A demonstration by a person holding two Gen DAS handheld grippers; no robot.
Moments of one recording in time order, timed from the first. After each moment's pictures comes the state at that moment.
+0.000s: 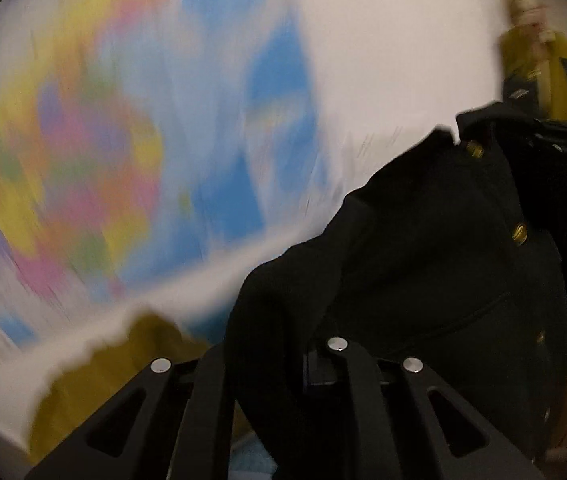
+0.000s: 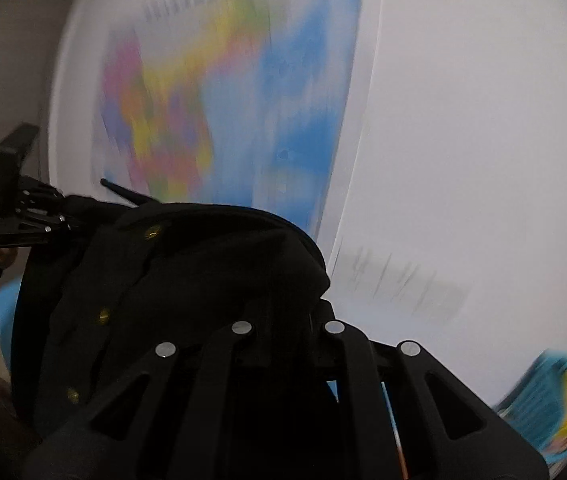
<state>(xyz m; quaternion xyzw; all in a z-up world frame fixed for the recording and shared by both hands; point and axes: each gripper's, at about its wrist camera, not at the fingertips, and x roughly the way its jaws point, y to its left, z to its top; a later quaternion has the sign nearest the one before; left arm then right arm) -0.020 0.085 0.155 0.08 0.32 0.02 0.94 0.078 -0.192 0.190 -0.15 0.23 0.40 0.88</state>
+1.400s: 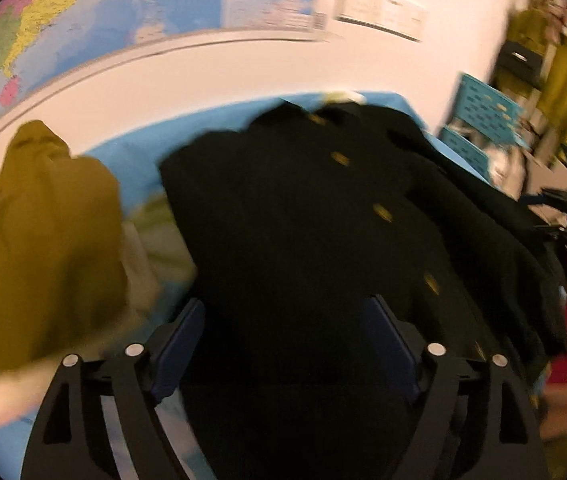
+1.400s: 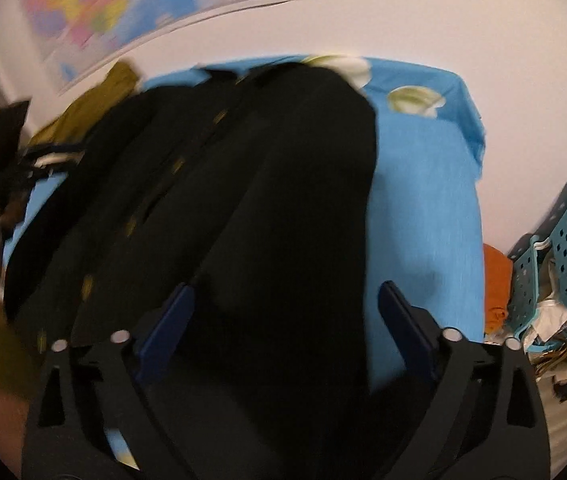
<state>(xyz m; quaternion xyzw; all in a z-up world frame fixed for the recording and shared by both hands) -0.044 0.088 0.000 -0.01 0.44 -0.09 0.89 0.019 -0.274 -0.002 -0.12 0.47 0.36 0.80</state>
